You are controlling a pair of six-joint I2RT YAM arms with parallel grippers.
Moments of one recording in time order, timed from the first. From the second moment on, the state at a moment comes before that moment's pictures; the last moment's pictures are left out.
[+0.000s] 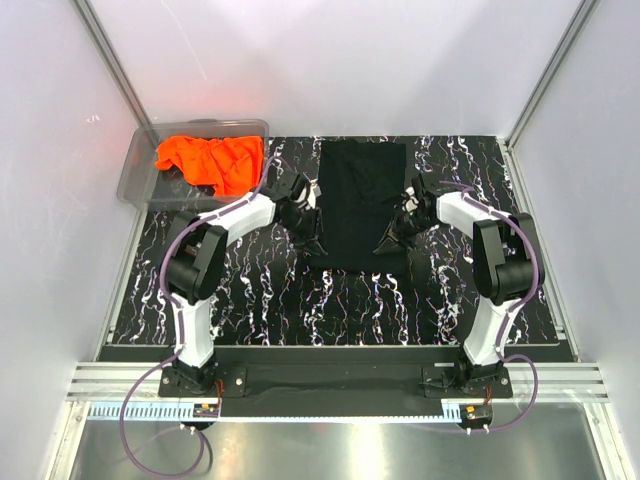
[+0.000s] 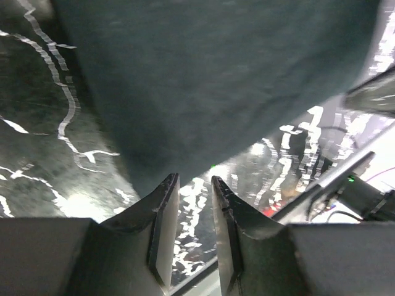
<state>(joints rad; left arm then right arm) -0.48 1.97 1.40 -0.58 0.49 -0.48 0.21 1.89 1.25 -0.63 -0.62 0.63</state>
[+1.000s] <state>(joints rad) -0.58 1.70 0.89 -0.37 0.49 -0.55 0.19 1.69 0.81 -0.55 -0.56 0.60</state>
